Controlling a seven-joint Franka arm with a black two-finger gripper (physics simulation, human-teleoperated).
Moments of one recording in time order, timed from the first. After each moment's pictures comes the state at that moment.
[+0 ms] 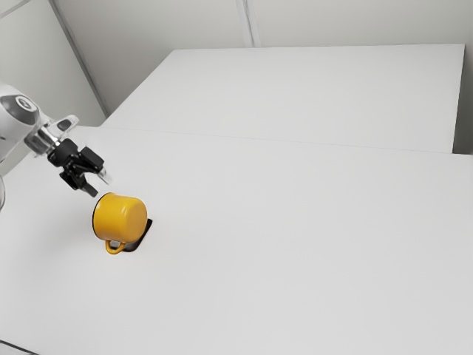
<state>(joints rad) 0.33 0.33 0.27 -1.74 -0.58 1.59 0.69</state>
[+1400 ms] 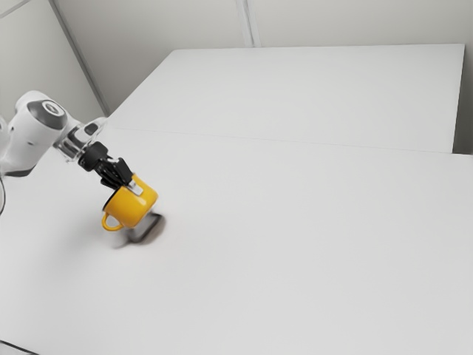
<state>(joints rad) 0.18 0.23 0.26 -1.86 -0.65 1.68 0.78</state>
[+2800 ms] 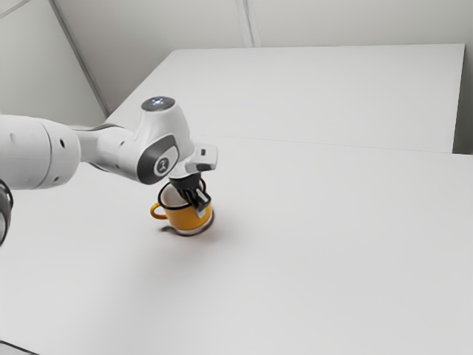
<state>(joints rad) -0.15 0.16 0.05 -2.14 0.09 2.34 0.27</state>
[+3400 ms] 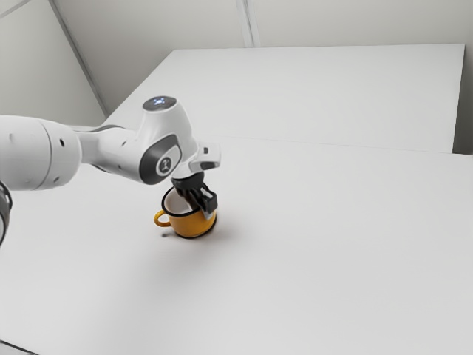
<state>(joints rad) -0.15 0.14 0.04 -2.14 0.06 2.33 0.21</state>
